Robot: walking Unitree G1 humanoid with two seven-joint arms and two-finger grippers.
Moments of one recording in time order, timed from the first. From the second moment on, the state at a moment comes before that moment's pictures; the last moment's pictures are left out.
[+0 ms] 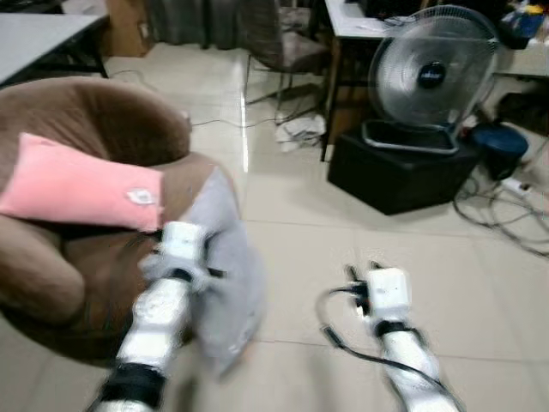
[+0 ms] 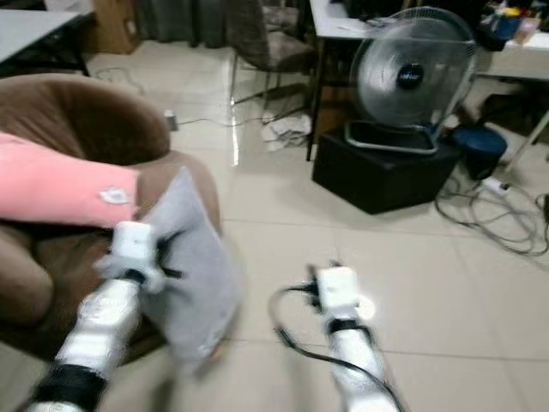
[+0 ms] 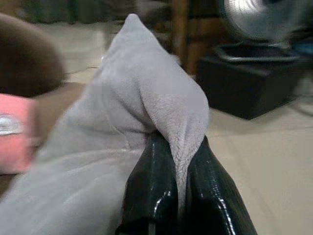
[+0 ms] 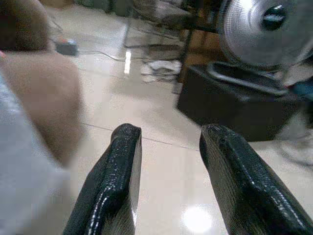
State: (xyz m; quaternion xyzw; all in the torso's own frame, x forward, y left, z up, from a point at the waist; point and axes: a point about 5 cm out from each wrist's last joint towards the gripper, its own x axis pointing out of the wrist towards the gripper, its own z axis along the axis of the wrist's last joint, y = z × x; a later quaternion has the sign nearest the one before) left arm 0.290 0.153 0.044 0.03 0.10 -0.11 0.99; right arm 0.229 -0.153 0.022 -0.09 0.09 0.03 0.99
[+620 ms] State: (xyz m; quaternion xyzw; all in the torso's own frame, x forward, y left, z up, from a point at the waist) left arm 0.281 0.160 0.040 0.03 0.11 -0.10 0.99; right arm 0.252 -0.148 0.043 -0.08 0.05 0.05 0.99
